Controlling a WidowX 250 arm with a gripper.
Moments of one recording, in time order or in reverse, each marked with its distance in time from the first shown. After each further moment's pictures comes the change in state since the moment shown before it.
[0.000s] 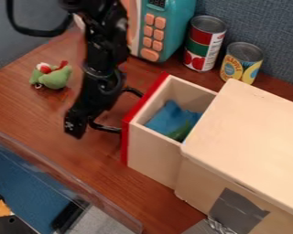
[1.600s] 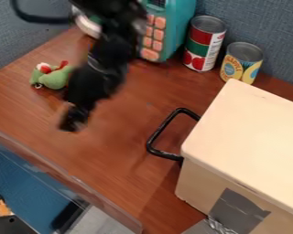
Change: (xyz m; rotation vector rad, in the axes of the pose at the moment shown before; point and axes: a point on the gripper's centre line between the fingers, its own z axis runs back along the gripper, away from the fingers) arm -0.051 -0.019 0.026 0.003 0.246 0.668
